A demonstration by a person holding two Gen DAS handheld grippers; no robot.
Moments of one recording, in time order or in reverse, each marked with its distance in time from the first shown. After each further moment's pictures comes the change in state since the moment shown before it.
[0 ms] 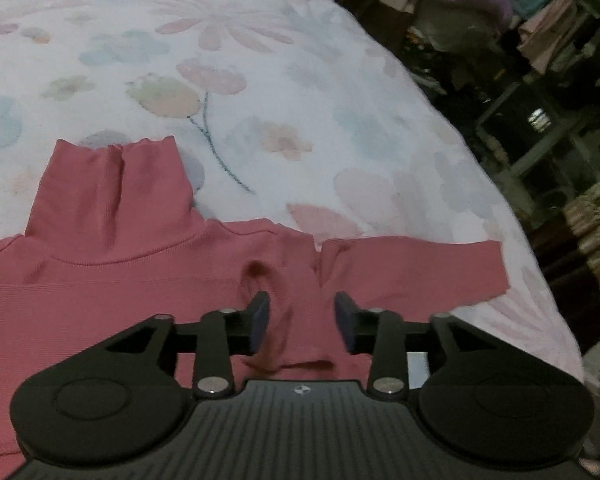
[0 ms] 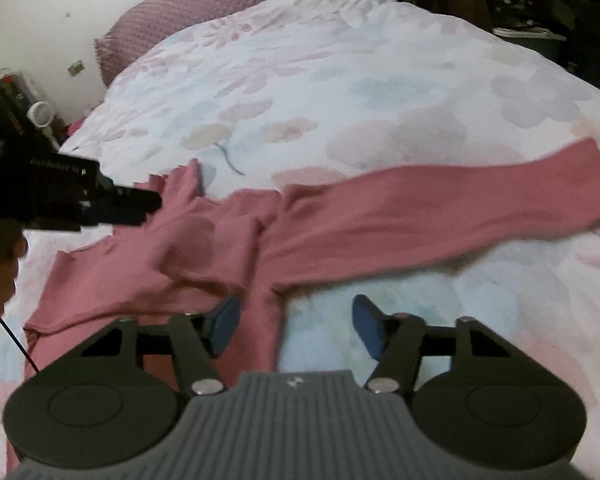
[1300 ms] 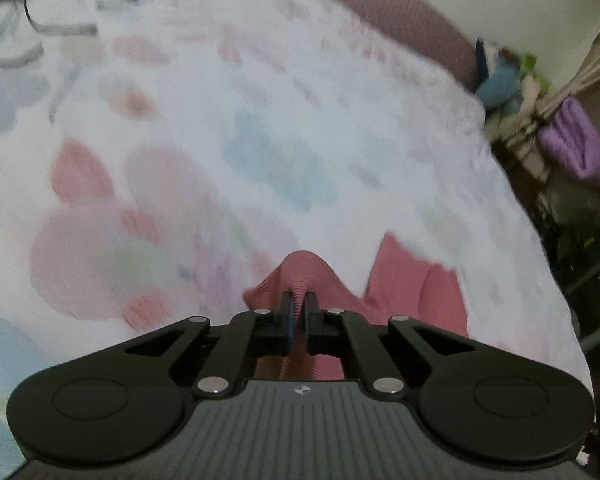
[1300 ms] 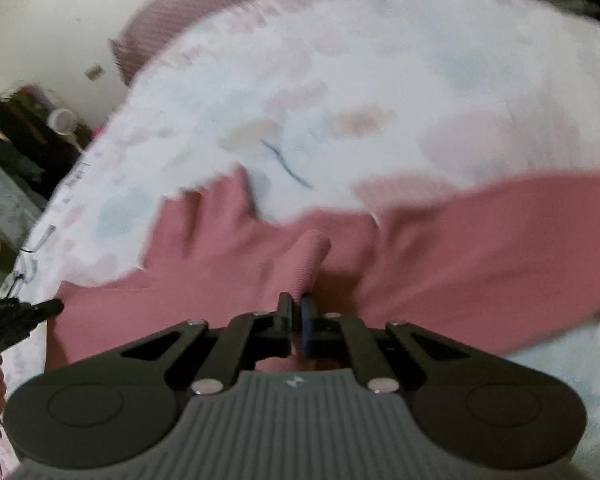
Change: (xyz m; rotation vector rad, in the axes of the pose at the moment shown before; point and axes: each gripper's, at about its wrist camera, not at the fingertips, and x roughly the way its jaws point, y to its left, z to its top) left arm -0.126 0.216 -0.055 -0.371 -0.368 0.280; right arm 0.091 0.053 0.043 0.038 0.021 0.112
